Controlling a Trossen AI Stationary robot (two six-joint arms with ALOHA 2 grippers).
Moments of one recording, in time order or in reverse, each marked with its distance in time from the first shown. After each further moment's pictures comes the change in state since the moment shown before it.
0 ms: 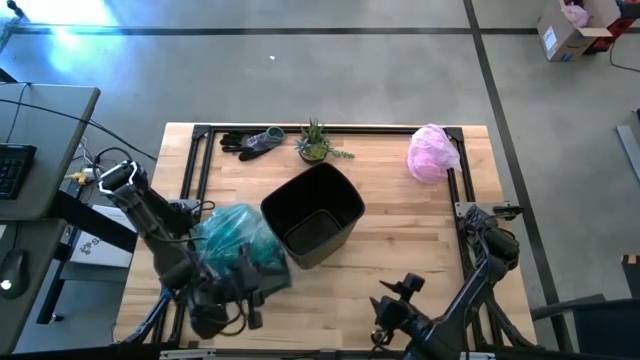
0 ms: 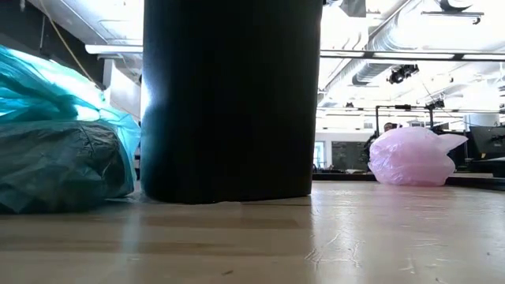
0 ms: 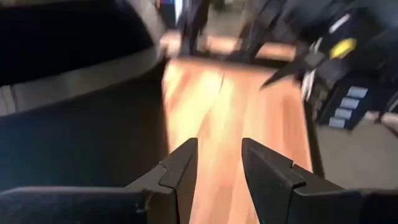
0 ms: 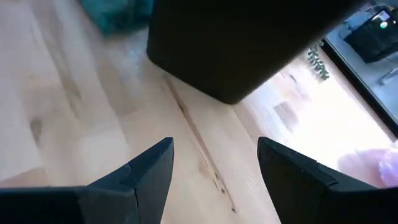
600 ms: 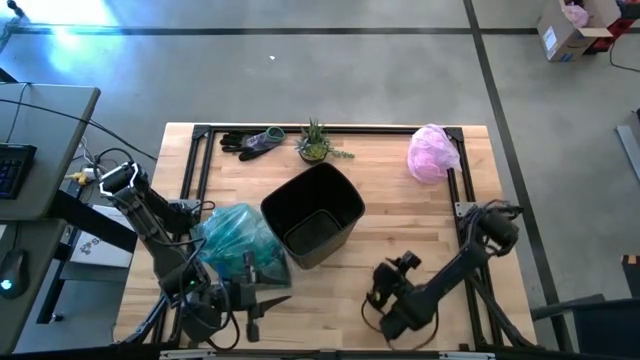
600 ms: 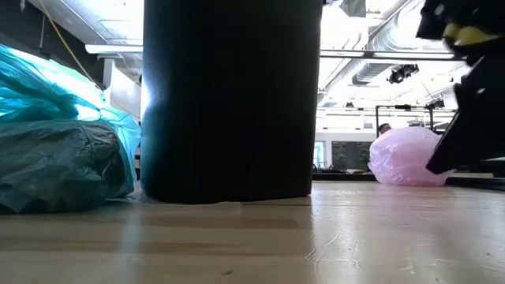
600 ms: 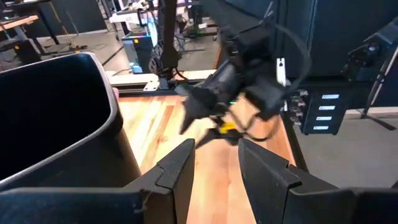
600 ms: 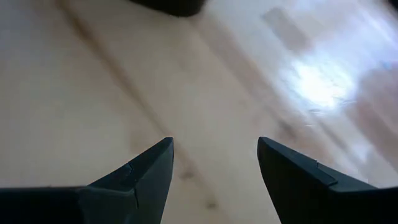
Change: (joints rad) left arm -0.024 0.016 0.002 0.261 -0.015 0.369; right arm -0.123 -0.100 -0.599 0.425 -0.149 0.116
